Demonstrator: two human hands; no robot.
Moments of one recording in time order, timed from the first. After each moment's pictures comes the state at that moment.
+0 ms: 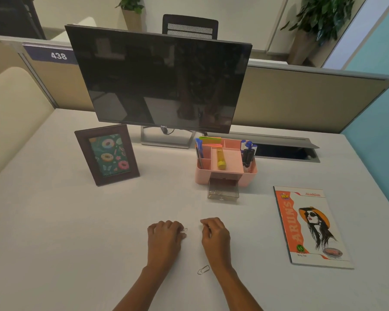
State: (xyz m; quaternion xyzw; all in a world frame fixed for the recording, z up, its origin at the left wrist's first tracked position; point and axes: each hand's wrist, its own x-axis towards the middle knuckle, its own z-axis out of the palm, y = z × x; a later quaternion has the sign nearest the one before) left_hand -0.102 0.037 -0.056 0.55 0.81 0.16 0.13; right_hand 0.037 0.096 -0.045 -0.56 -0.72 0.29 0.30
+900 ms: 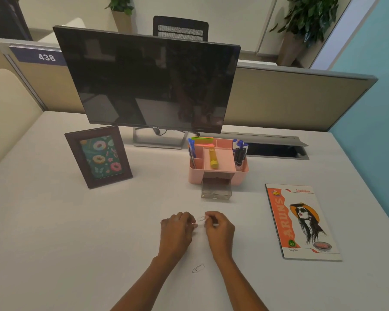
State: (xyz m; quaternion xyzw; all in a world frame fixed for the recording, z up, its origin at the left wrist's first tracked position) left_hand -0.073 0.069 -0.036 0.56 0.77 0.22 0.19; right_hand 0.048 0.114 -0.032 -0.62 -0.60 0.36 0.36
